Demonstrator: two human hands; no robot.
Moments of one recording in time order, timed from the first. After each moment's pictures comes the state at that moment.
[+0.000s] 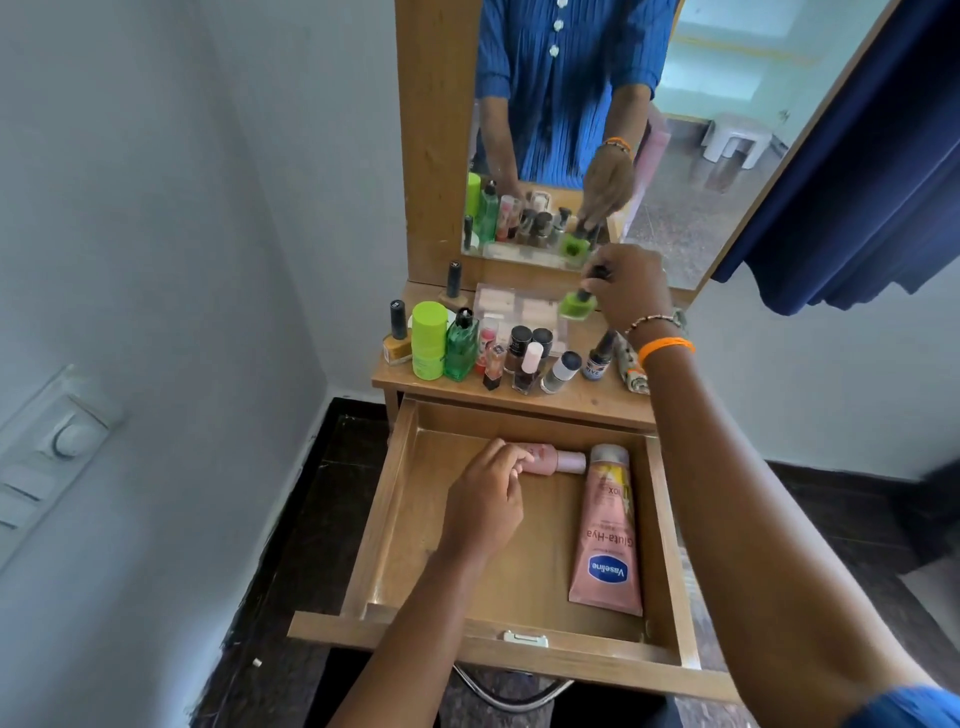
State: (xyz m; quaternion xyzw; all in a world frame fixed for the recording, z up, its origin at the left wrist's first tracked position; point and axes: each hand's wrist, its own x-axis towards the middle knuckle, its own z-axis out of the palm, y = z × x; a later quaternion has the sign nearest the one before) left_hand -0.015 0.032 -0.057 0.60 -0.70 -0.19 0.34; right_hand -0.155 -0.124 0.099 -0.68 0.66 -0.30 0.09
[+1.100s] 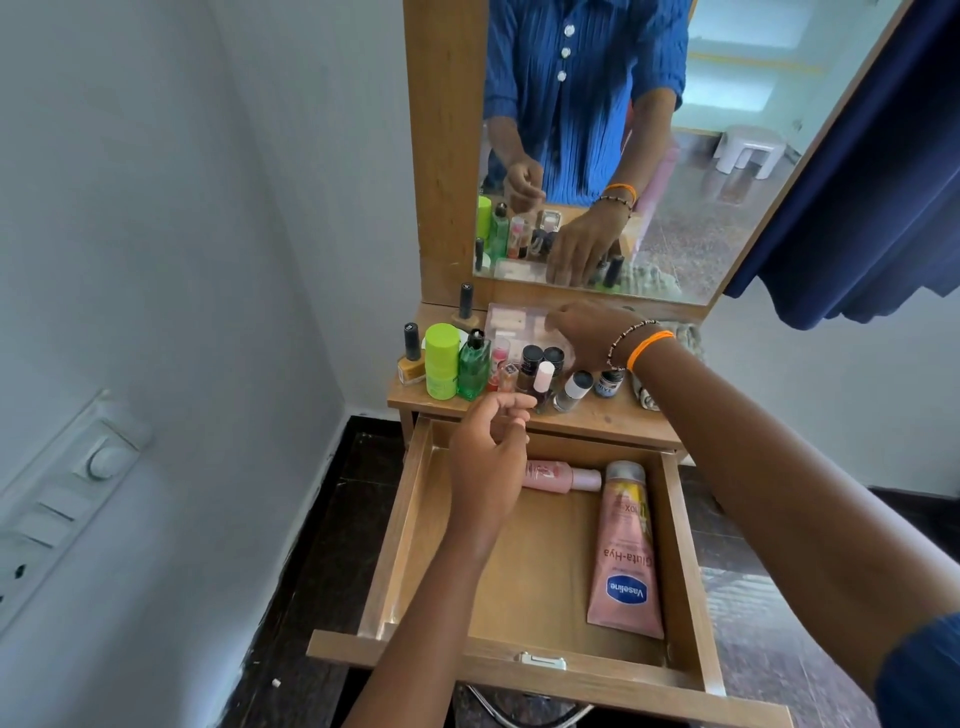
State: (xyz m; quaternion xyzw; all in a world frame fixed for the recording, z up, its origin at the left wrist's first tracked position) left_hand -0.009 0.024 0.037 0.59 -0.48 -0.37 0.53; right_hand -0.145 -0.156 0.066 -0.87 0.48 0.13 -0.04
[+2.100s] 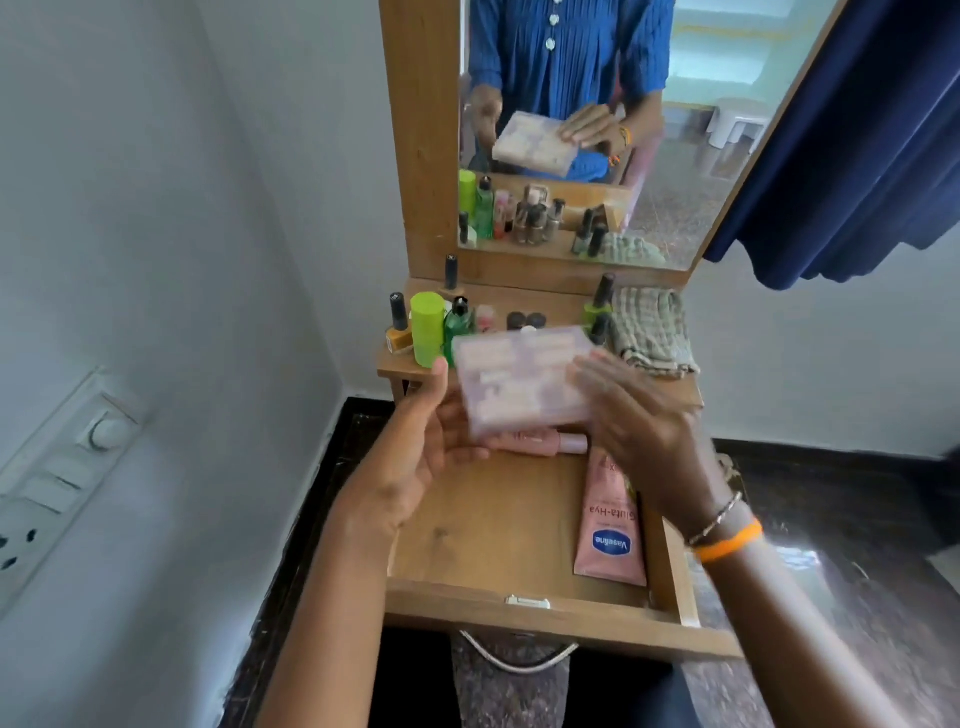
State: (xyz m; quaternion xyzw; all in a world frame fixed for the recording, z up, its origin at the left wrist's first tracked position) left_hand 0.045 0.054 0.060 0.41 -0.36 -0.70 0.47; right_hand -0.182 0.037 0.041 -0.84 0.40 -0.37 -0.08
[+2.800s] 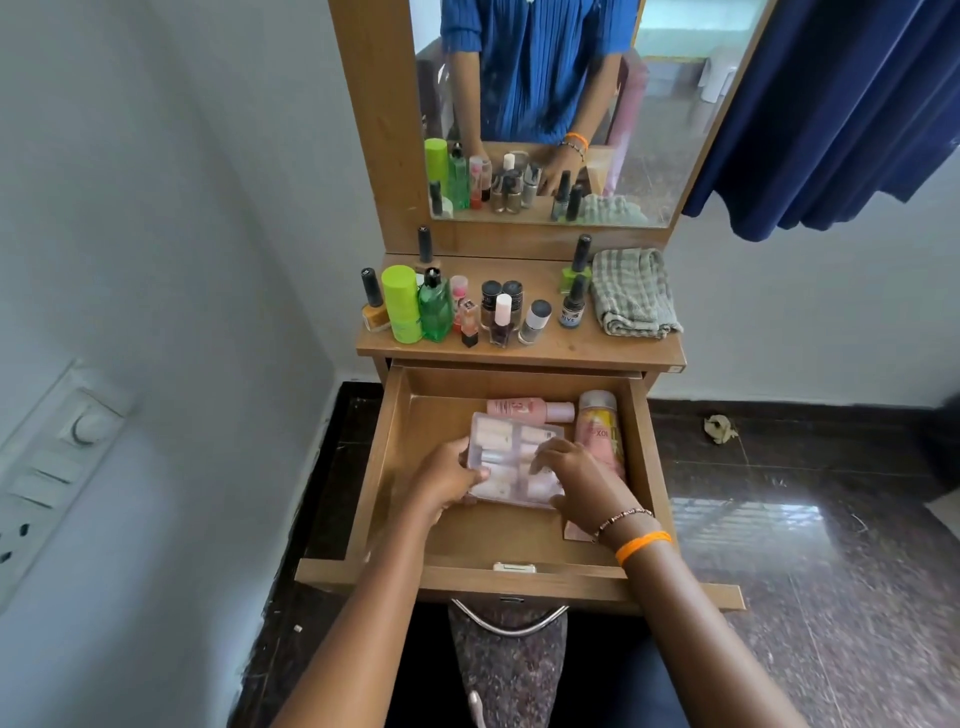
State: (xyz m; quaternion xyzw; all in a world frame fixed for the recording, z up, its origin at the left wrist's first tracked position) left_hand 0.012 0.041 -0.058 0.65 -0.48 -0.55 0.19; right_hand -0.173 0.053 -0.065 -0.80 0.57 -0.03 0.21
